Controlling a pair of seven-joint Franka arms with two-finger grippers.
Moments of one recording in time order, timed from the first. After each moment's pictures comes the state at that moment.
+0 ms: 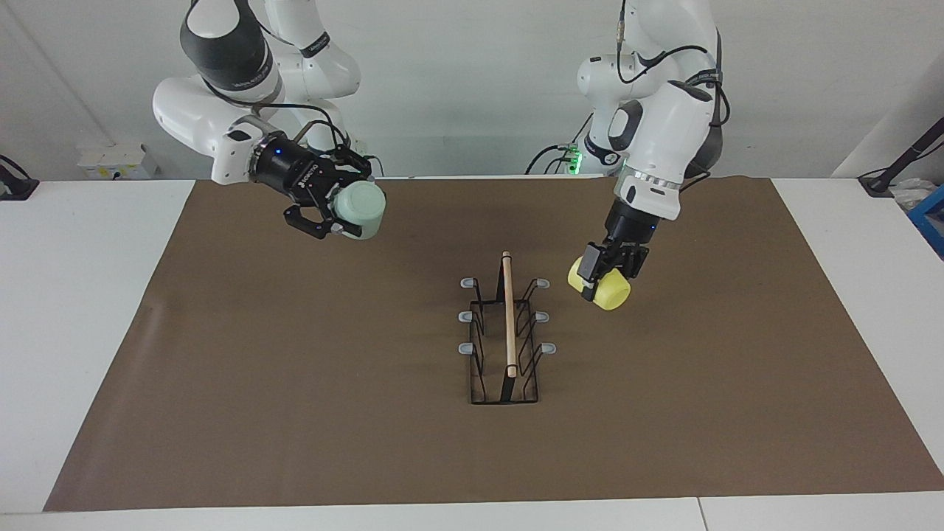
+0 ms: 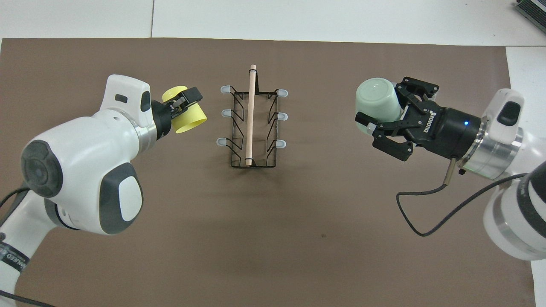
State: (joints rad) left arm -0.11 0.02 -0.29 -2.12 -0.29 2.77 -0.59; right arm 0.05 -0.15 0.09 -2.12 1.62 2.23 -1.72
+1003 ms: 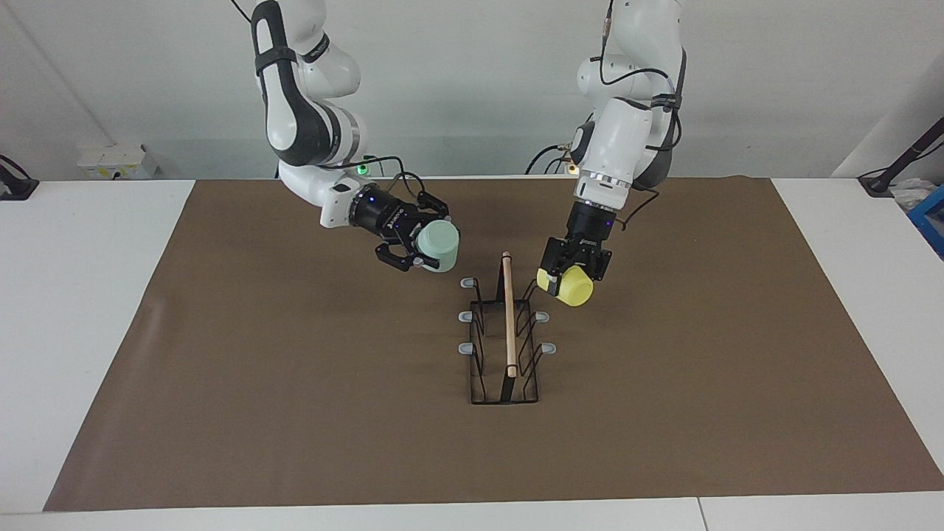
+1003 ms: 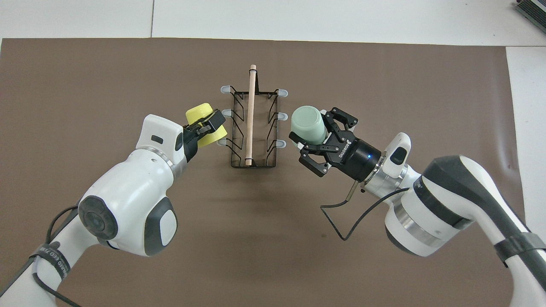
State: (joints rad) left arm -0.12 0.05 -0.38 -2.28 -0.27 3.13 -0.55; right arm 0.08 0.02 0.29 -2.24 2.30 2.30 -2.36
